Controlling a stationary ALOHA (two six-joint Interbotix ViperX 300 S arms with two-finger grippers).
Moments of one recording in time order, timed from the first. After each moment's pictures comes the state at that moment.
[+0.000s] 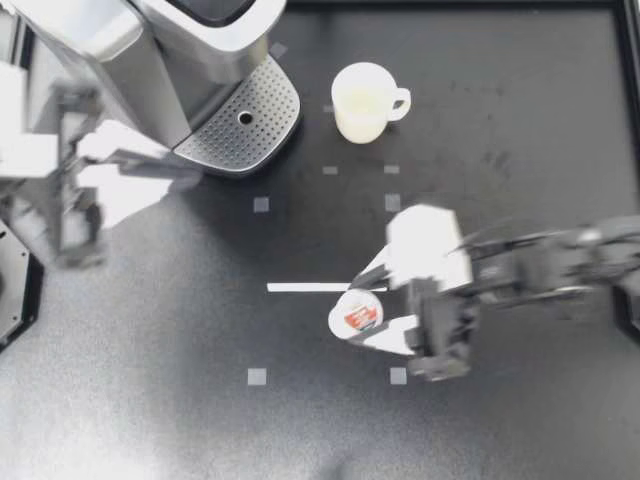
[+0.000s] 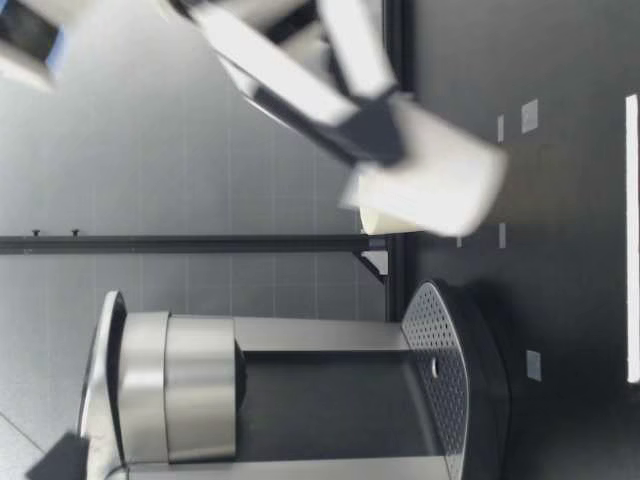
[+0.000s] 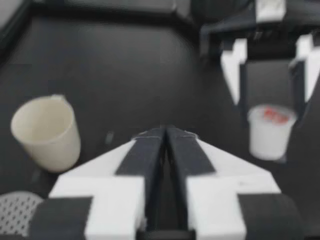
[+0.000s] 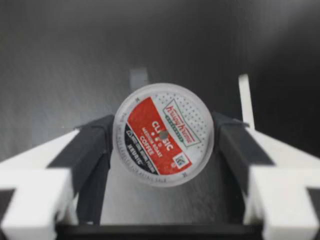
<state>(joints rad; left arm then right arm) 0.14 -0.63 0.80 0.00 0.21 0.00 0.11 -0.16 0.83 0.02 -0.17 0.20</state>
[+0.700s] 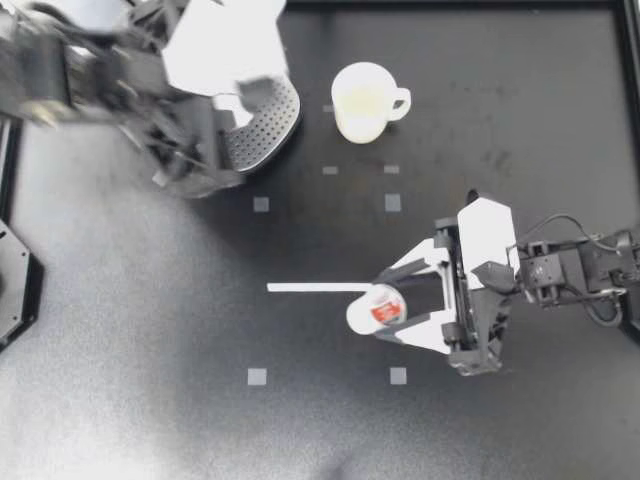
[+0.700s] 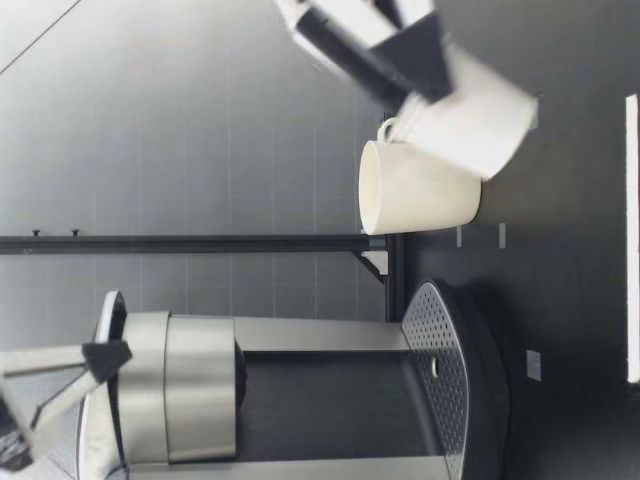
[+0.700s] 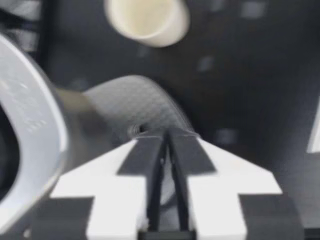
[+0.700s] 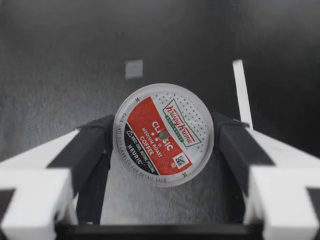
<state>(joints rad) 0.04 -0.13 0.11 0.52 1.19 -0.22 0.11 -0.15 0.99 0.02 -0.37 0.21</state>
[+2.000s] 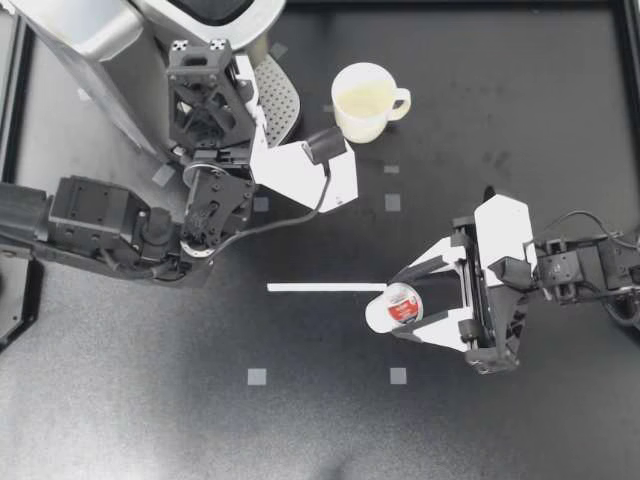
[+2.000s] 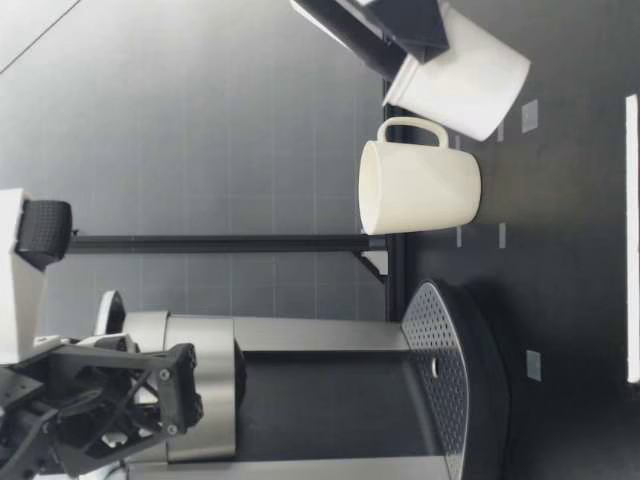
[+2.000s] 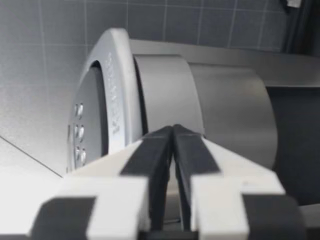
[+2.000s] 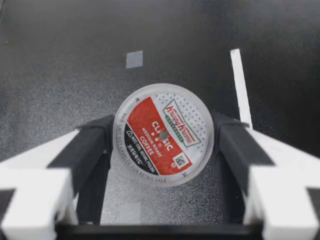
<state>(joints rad) -0.10 0.09 0.26 1.36 1.52 -0.46 0.11 -0.20 1.03 0.02 -0.35 0.22</state>
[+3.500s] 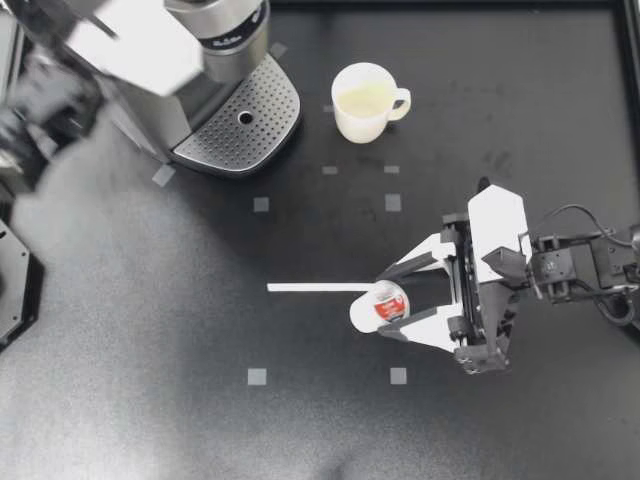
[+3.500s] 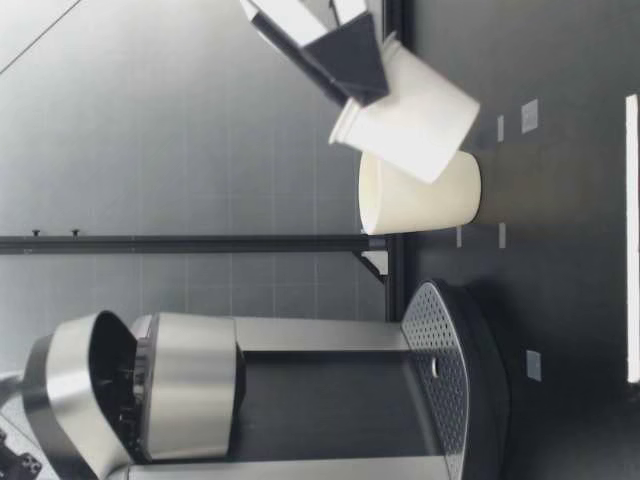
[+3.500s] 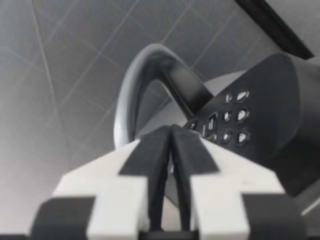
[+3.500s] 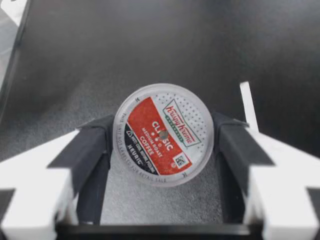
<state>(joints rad) 0.08 -0.37 0.47 1.50 1.21 -0.83 0.11 -0.20 0.96 0.02 -0.35 0.26</state>
